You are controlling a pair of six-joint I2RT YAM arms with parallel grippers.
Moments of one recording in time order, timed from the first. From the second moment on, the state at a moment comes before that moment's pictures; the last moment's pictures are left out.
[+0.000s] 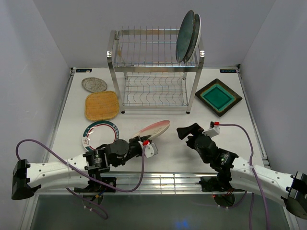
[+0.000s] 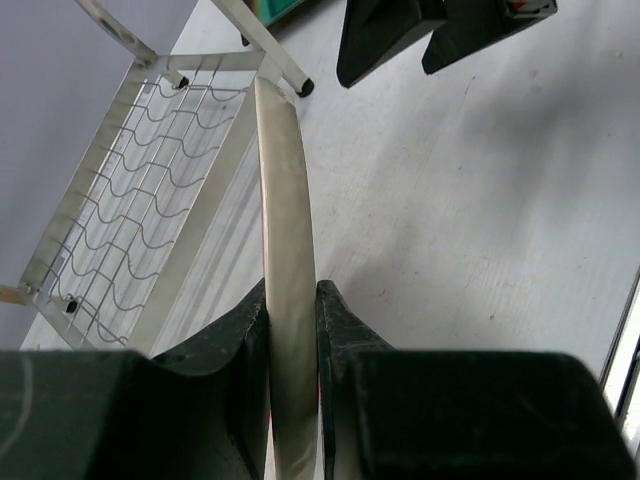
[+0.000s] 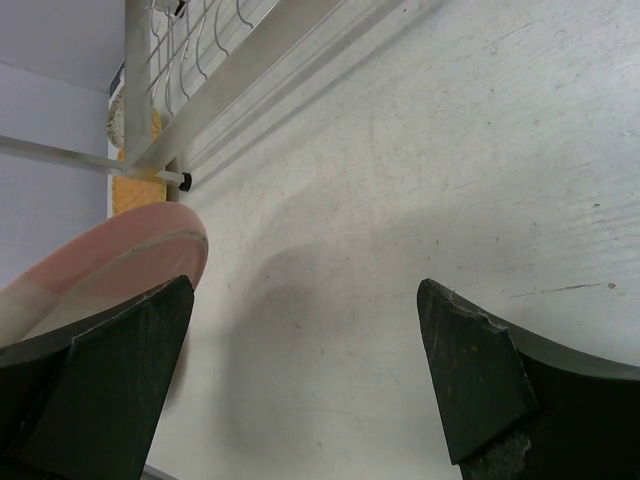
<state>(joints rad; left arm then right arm) -1.28 0.78 0.51 0.02 -0.34 0.50 0.99 0.70 0.26 0.00 0.62 1.19</state>
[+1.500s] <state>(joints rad) -1.26 1.12 1.42 -0.04 -0.46 0.41 0.99 0.68 0.22 -0.05 0.74 1.23</state>
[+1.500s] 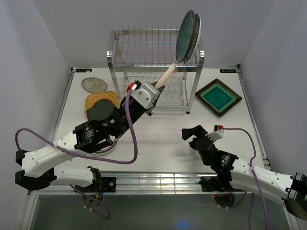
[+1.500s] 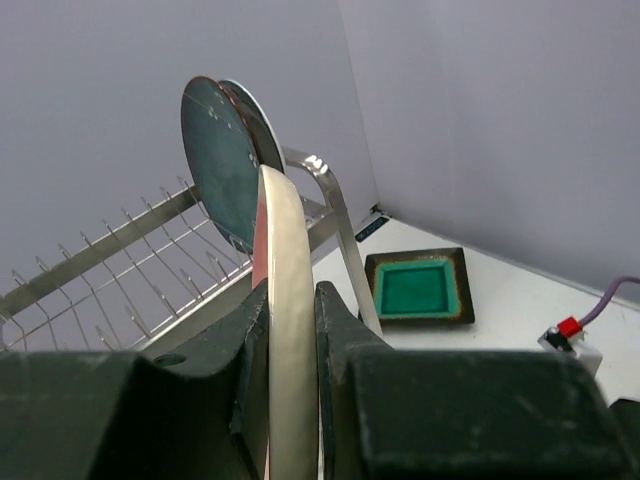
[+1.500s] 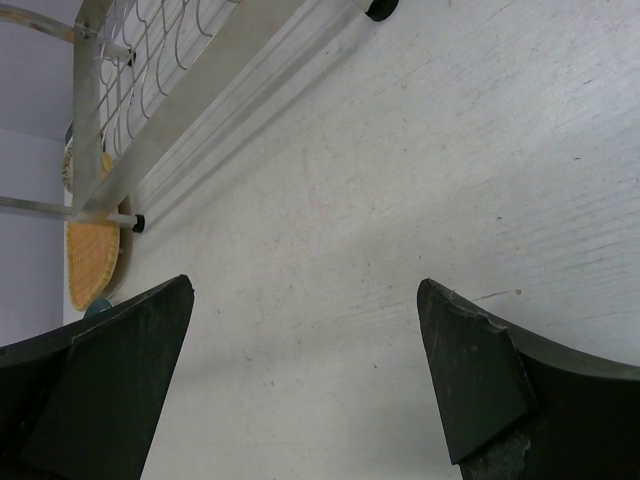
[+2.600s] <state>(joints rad) -1.15 1.81 2.18 0.14 -0.58 0.43 0.99 0.57 0.23 -0.12 0.77 1.25</state>
